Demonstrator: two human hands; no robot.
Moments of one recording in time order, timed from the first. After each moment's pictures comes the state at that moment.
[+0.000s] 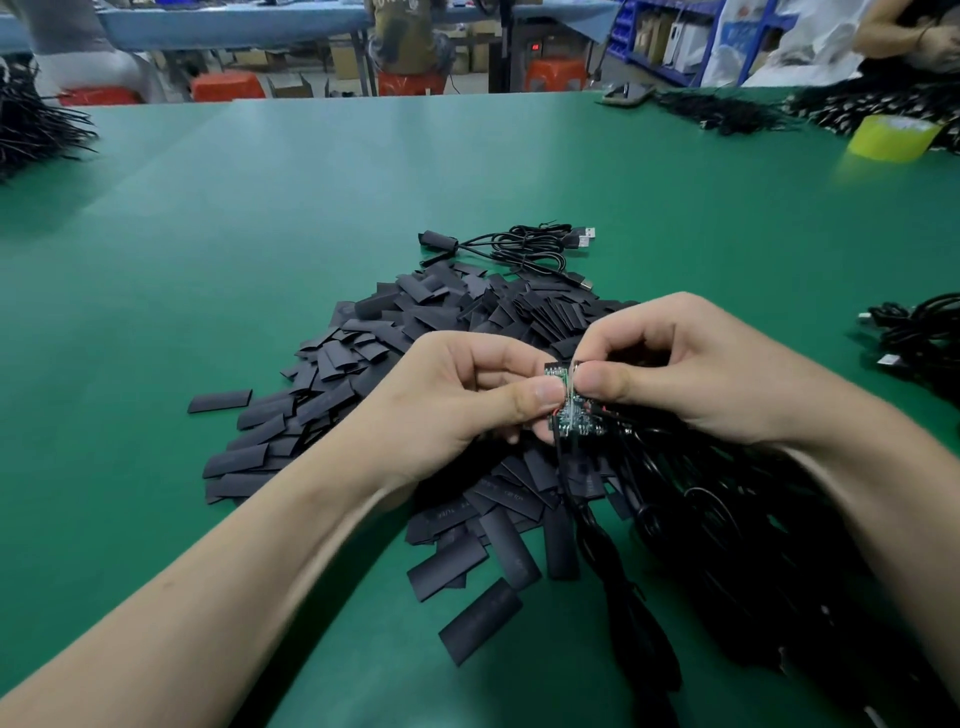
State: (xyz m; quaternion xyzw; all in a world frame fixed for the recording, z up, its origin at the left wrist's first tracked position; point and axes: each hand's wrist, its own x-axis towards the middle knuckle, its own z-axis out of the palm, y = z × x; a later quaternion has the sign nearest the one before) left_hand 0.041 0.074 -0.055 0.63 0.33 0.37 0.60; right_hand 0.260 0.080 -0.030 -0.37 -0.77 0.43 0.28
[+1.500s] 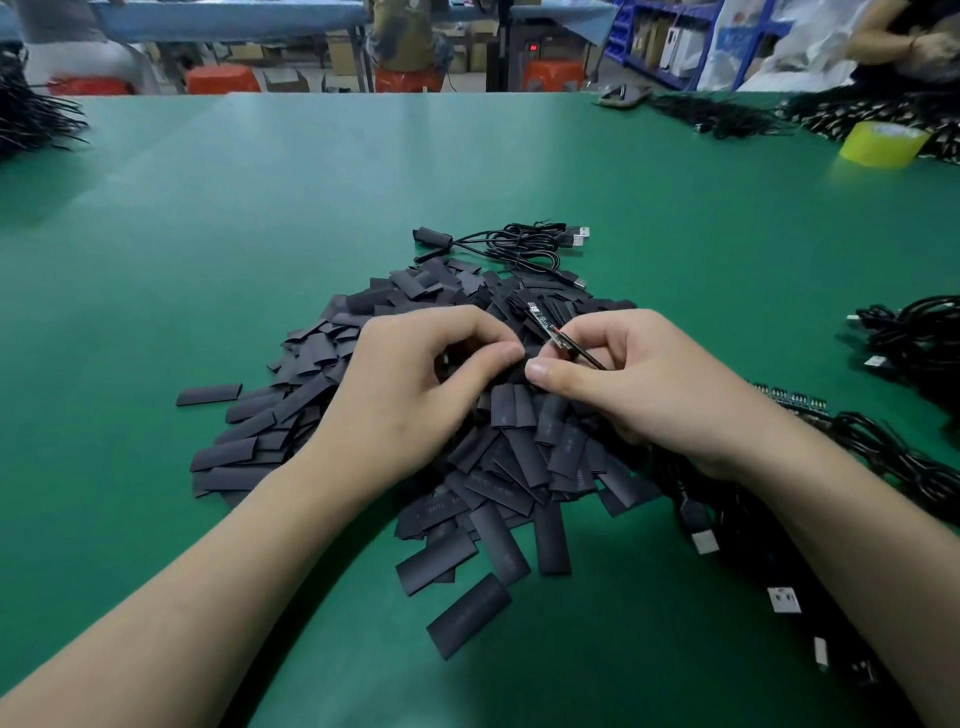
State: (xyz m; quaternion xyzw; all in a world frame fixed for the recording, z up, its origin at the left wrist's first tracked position) left_hand 0.031 0.084 -0.067 0.79 0.42 0.42 0.15; right_hand 0.242 0.078 -0.054 -0.50 -0.70 0.40 0.31
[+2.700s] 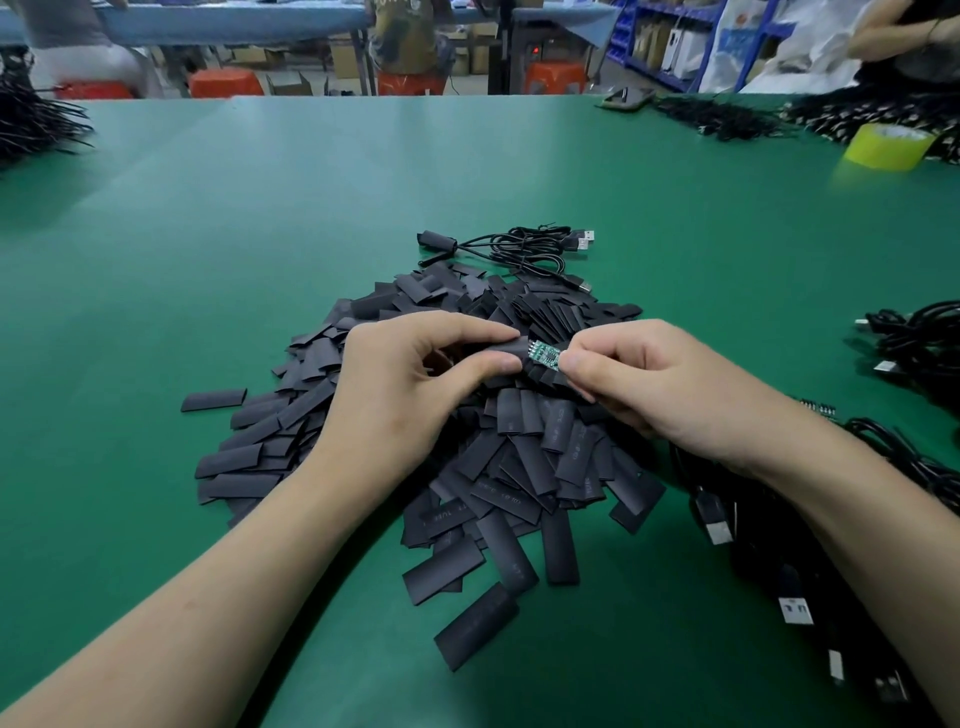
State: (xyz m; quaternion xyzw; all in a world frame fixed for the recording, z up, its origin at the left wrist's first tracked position) left_hand 0.027 0.092 -0.076 0.73 0.44 0.48 0.22; right_hand 0.250 0.082 -0.049 -0.47 -0.76 0.36 0.26
